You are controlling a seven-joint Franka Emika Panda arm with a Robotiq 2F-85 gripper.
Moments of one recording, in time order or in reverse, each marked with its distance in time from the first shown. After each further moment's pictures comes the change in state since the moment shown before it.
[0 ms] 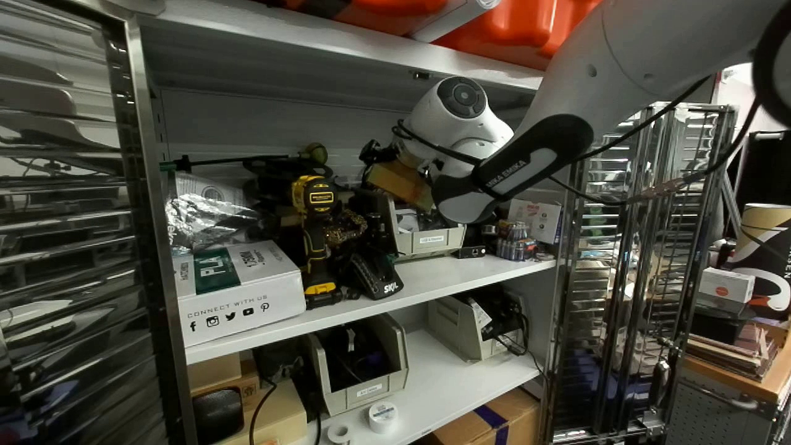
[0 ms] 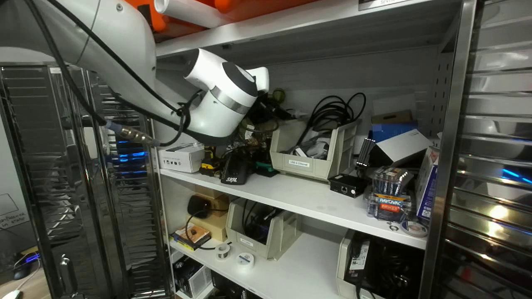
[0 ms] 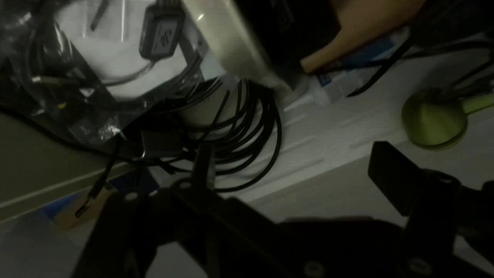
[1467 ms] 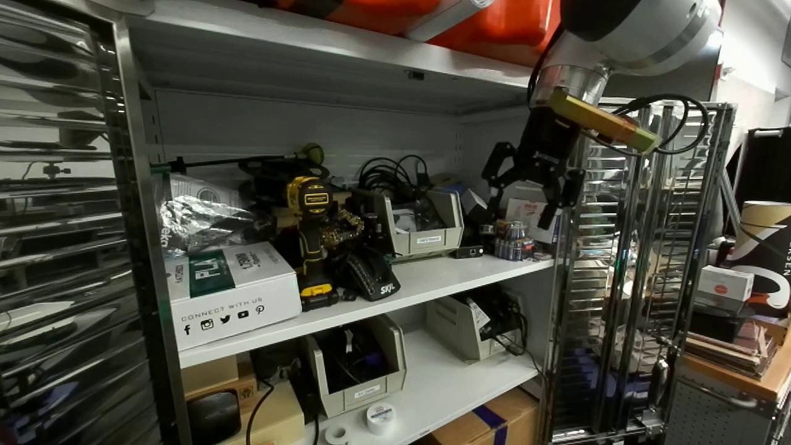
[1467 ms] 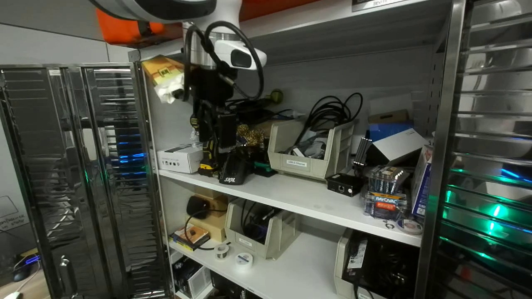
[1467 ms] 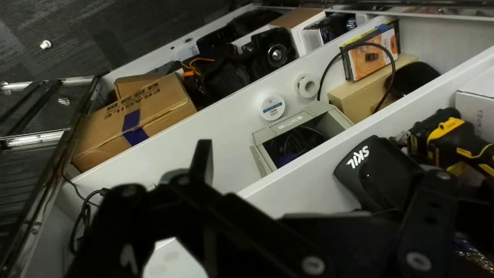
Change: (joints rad) arm -0.453 -0.764 0.504 -0.527 0.905 -1.213 -1.182
